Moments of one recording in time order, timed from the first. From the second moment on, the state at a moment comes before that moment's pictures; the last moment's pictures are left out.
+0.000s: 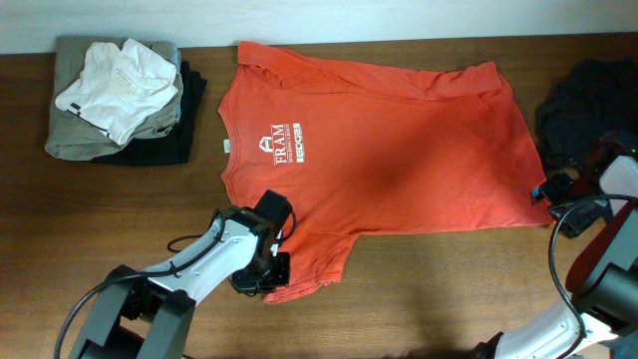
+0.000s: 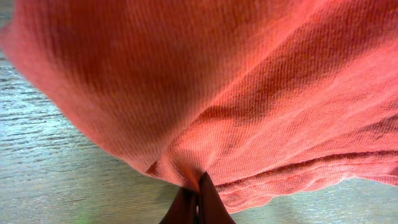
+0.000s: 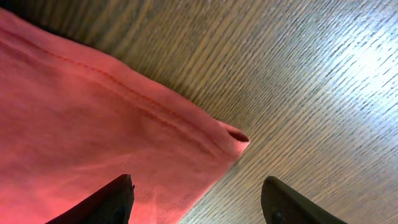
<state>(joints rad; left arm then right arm) -0.49 1.64 0.81 -0.86 0.16 -0.44 -0.60 1.94 1.29 -0.88 -0.04 0.42</state>
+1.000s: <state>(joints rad) -0.49 1.59 0.81 -0.95 0.16 -0.44 -0.60 1.94 1.22 -0.83 -0.01 0.46</state>
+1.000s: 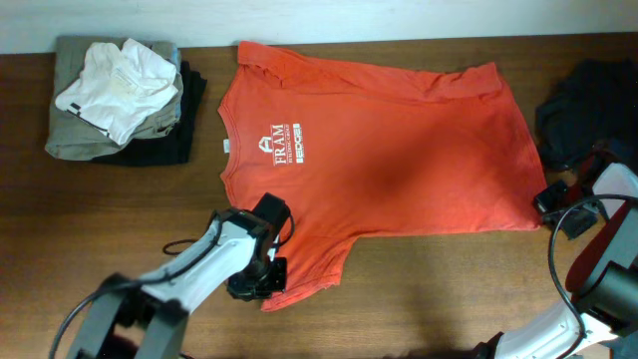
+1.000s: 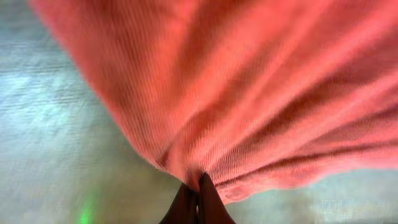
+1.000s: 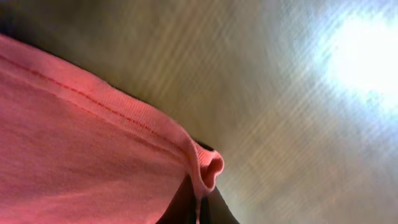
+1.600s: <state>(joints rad) -0.49 1.01 0.85 -1.27 0.07 -0.52 -0.60 1.51 1.29 -1.16 -0.02 0.50</state>
